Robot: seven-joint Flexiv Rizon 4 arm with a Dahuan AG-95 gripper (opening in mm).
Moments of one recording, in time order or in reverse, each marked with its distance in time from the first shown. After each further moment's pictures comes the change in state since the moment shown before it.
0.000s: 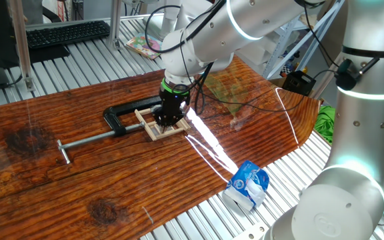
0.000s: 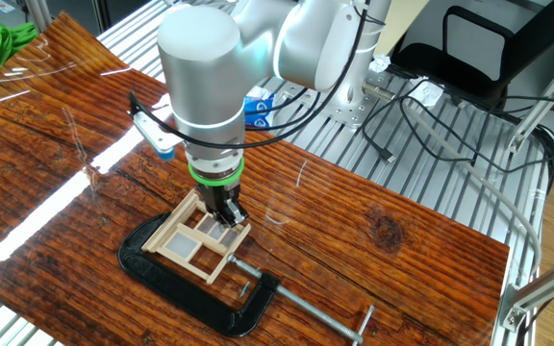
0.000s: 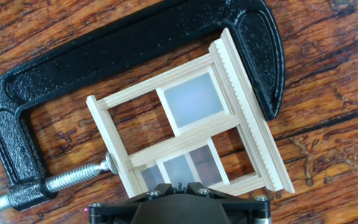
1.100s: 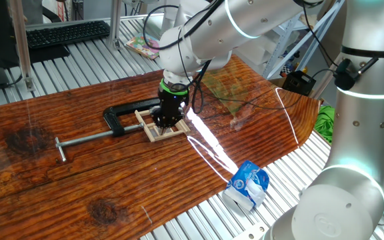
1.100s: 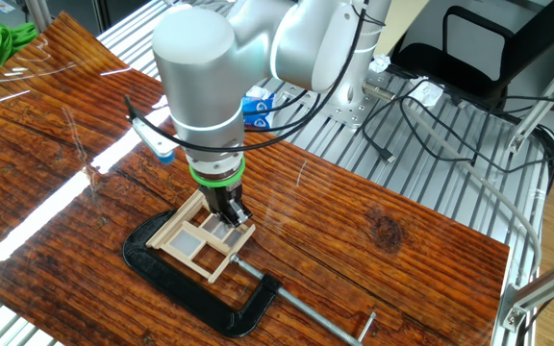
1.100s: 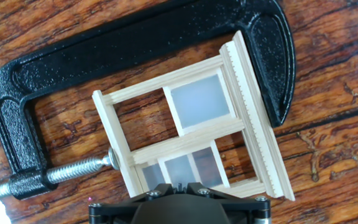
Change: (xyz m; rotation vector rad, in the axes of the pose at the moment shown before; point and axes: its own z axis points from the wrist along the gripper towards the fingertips) arm 0.003 0.003 -0.002 -0.009 0.037 -0.038
